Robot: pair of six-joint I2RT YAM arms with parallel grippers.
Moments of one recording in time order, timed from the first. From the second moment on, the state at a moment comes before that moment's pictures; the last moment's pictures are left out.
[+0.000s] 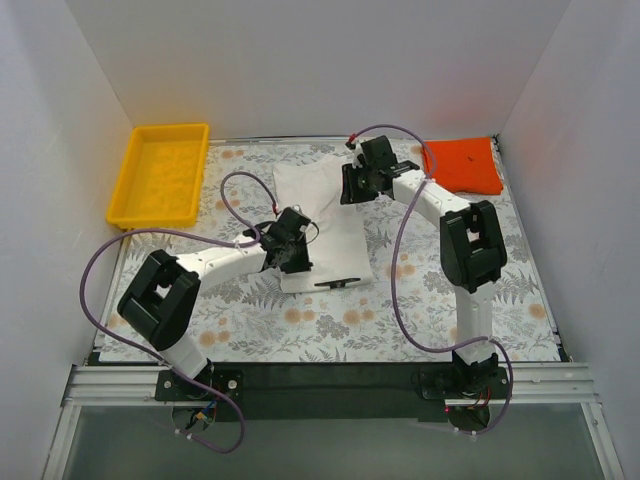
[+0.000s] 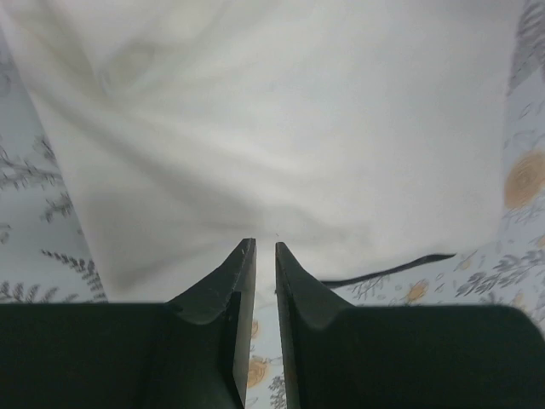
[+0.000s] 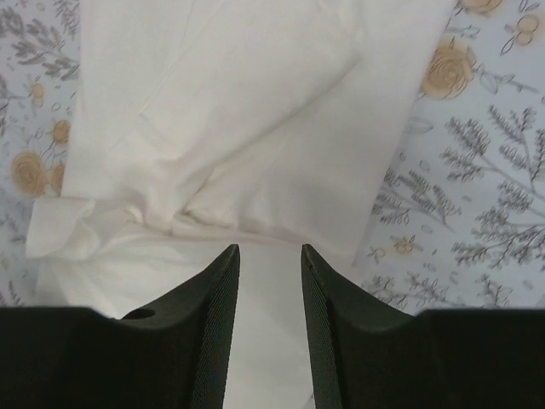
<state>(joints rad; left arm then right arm) -0.69 1.64 0.97 -0.34 -0.07 -0.76 0.45 2.11 1.70 -0.41 -0.23 0.20</state>
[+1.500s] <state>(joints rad) -0.47 2.08 1.55 -0.40 -0.21 -0.49 0.48 1.51 1.08 -0.40 -0.31 0.26</state>
